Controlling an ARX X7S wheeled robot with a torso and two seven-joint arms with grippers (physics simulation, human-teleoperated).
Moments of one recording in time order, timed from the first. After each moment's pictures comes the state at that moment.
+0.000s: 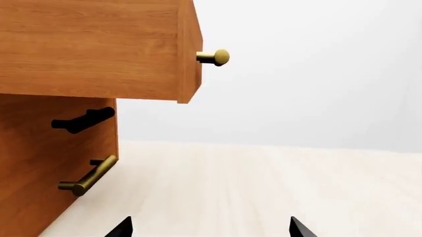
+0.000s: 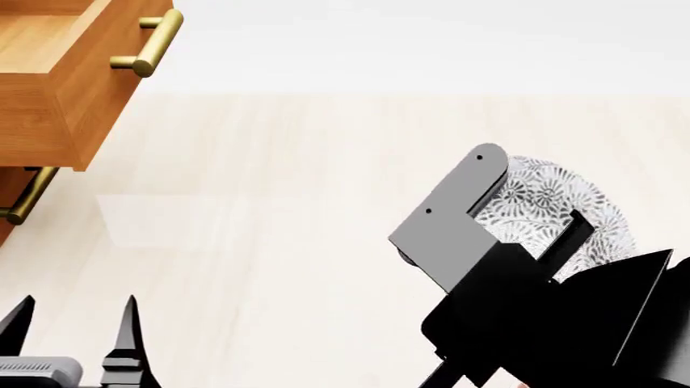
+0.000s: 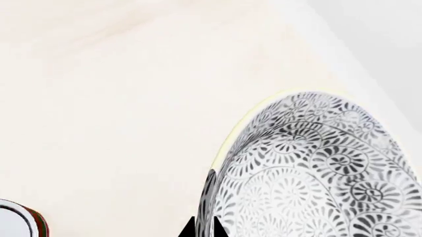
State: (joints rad) left arm -0.11 -0.34 0.26 0.18 -0.36 -0.04 -0.31; right arm 1.50 0.84 -1.30 -0.28 1.35 1.11 0.35
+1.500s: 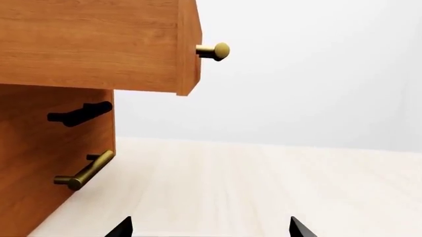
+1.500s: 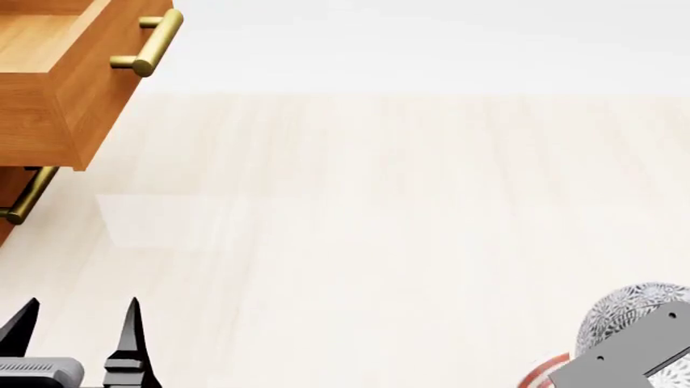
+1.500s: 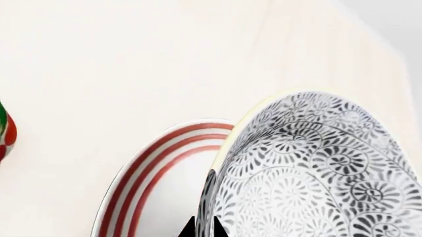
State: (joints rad) left arm -0.12 -0.34 0.28 0.14 -0.38 -0.01 -0.30; right arm 1.23 1.33 -1.29 -0.60 1.51 0.88 0.64
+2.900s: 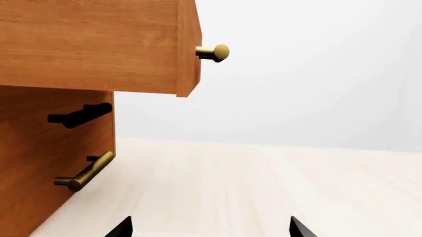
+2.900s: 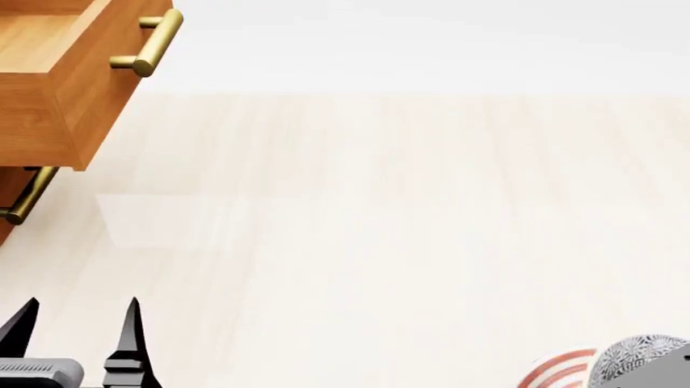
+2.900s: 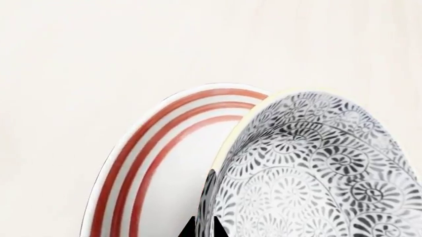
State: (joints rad) left arm -0.12 -0.35 0.29 0.14 -0.38 0.00 -0.32; right arm 1.05 1.33 -1.36 -0.47 1.41 0.66 0.57
